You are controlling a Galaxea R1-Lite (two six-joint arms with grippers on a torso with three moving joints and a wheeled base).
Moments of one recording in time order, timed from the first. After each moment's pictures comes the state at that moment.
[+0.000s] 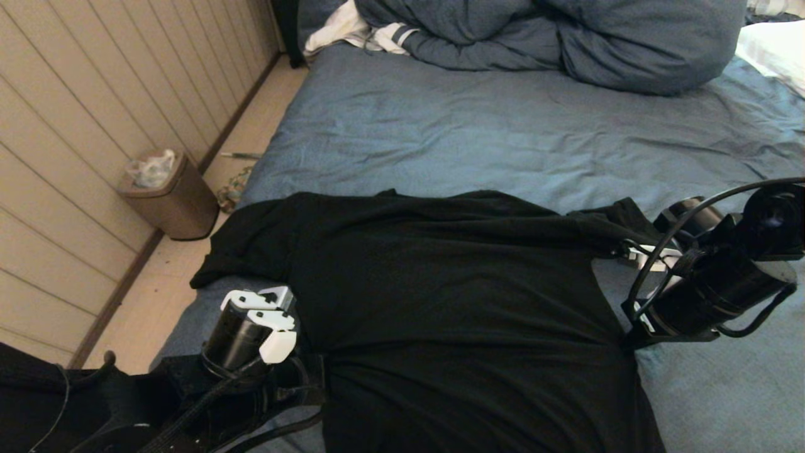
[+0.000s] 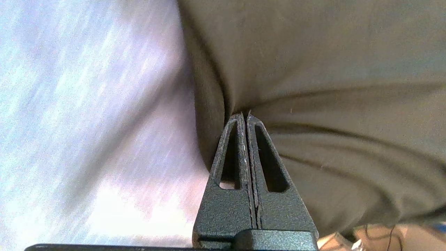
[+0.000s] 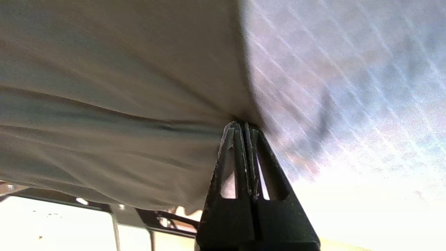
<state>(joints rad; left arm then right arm) -0.74 1.72 -0.52 -0.50 0.22 -0.59 -0.02 1.79 -1.23 0.70 0.17 -0.05</state>
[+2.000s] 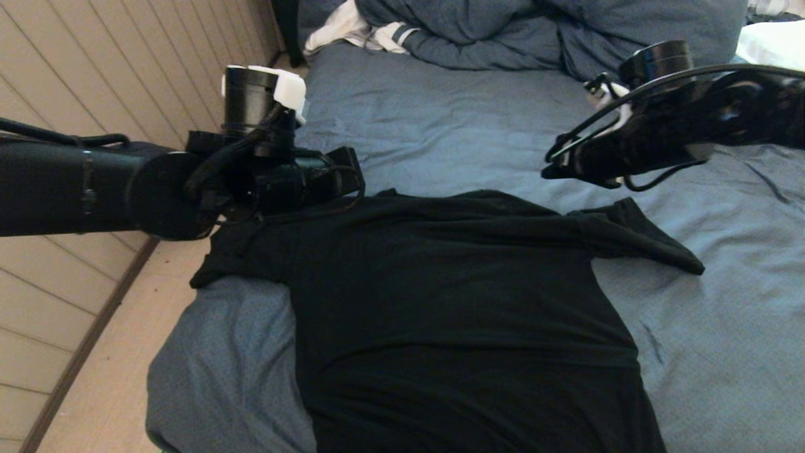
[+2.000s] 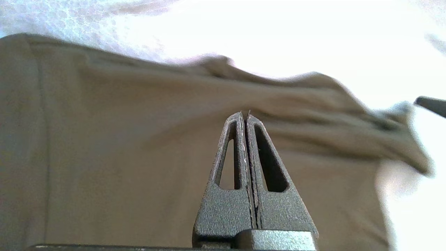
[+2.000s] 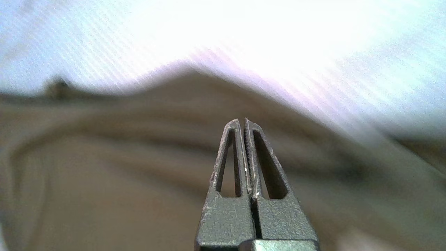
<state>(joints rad) -0.58 1.89 -1.50 -0.12 0.12 -0.49 0.18 1.98 -1.95 0.44 0.14 0.29</state>
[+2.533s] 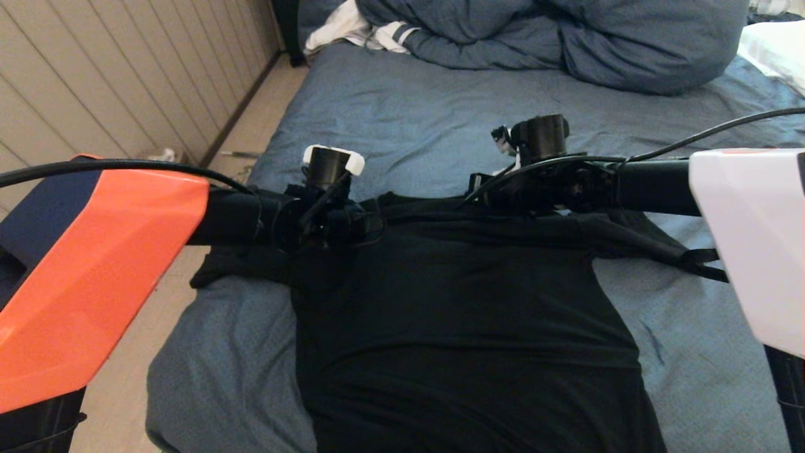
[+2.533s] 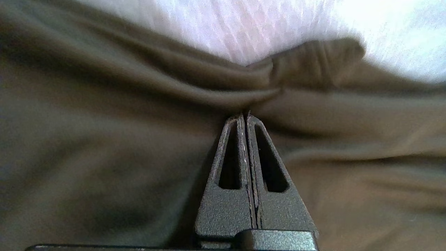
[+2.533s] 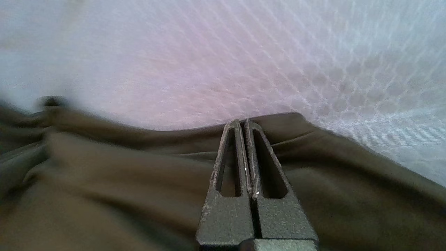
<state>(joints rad) -0.56 2.24 -1.71 -0.05 0.12 -0.50 0.32 2.25 -1.96 0.08 0.12 0.28</state>
